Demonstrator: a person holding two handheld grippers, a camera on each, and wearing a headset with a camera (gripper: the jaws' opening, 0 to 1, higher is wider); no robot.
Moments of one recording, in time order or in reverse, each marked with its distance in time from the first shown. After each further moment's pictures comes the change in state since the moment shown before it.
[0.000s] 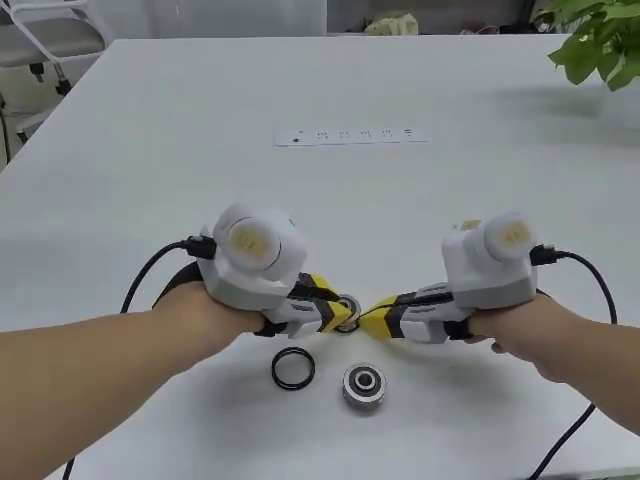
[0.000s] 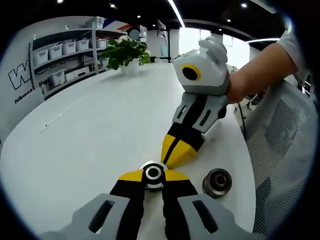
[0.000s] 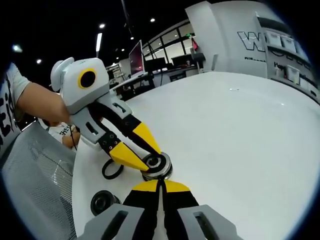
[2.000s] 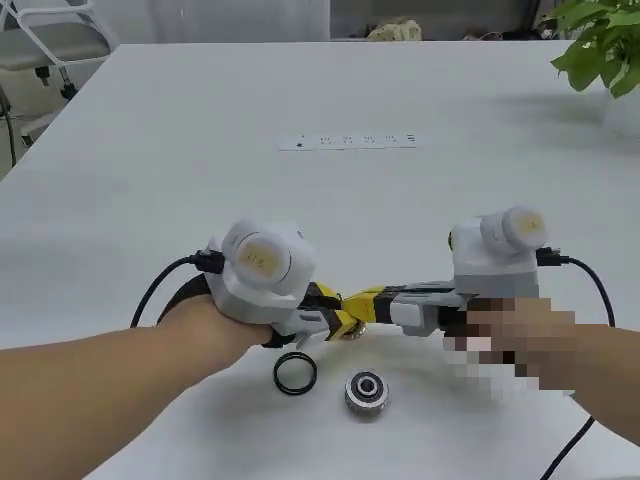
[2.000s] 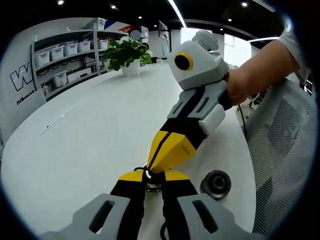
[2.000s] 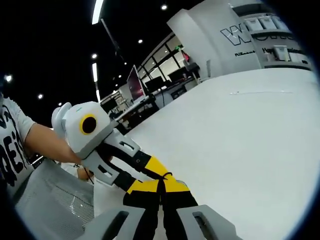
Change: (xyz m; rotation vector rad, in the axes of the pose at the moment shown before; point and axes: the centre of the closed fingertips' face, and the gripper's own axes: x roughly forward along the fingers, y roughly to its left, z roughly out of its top) left arm 0.002 -0.006 0.000 0.011 -0.001 0.025; right arm -0.001 0.022 0.036 0.194 -0.182 0.100
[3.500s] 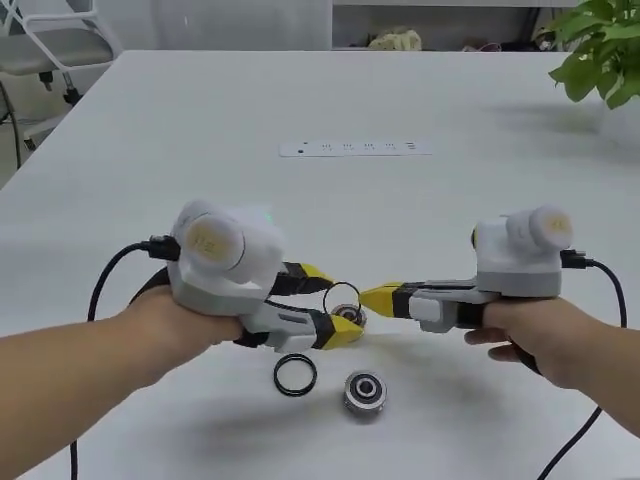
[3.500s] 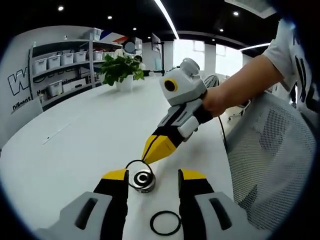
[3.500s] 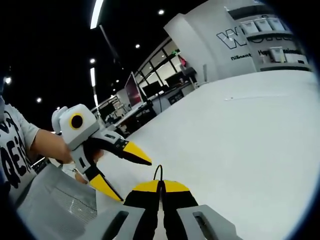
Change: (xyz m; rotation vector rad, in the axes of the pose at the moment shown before) left arm -0.048 -0.015 0.029 0.001 -0.114 -0.067; right arm -0.018 -0.002 0.014 0.009 -0.041 -0.016
